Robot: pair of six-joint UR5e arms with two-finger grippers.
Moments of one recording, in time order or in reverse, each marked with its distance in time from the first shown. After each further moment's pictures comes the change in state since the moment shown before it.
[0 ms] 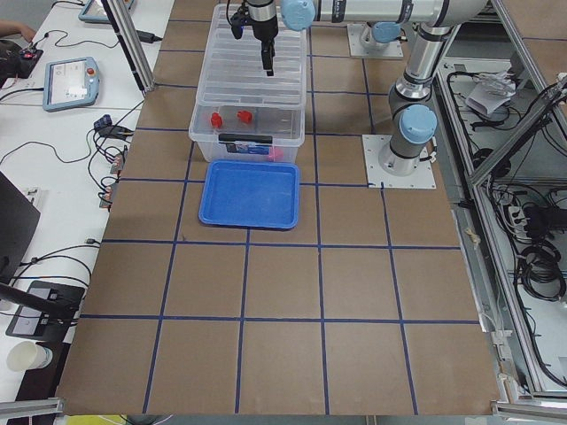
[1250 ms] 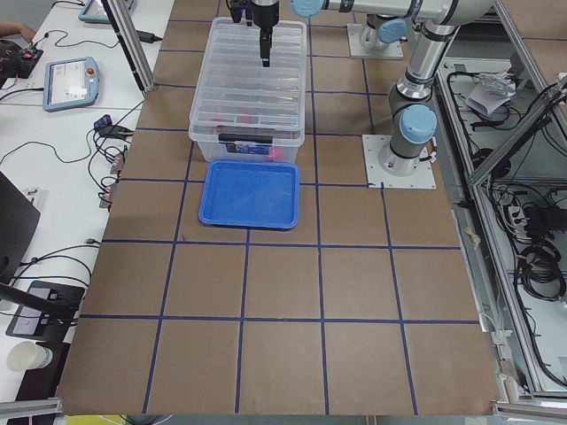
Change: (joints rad) left arm -0.008 0.038 0.046 0.017 0.044 0.005; right arm 0.153 0.005 0.011 -0.009 0.084 0.112
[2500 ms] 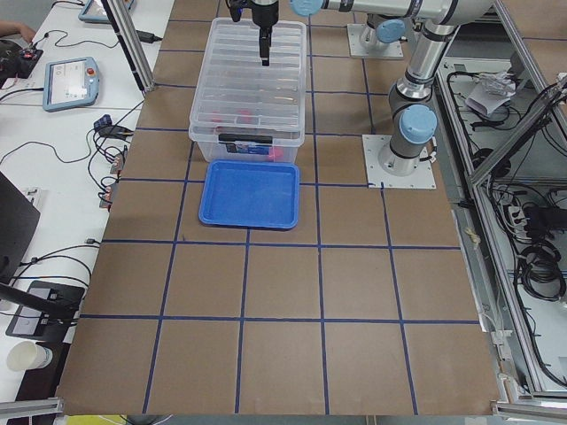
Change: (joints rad) left arm 0.002 0.000 0.002 0.001 -0.002 0.000; right arm -0.025 -0.104 -0.223 0.375 0.087 0.084
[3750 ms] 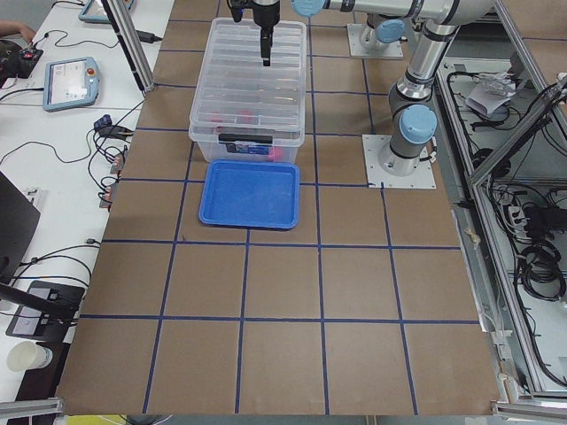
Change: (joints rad) left arm -0.001 0.007 -0.006 -0.002 0.004 -0.001; right arm -0.010 -0.056 0.005 0.012 -0.005 0.001
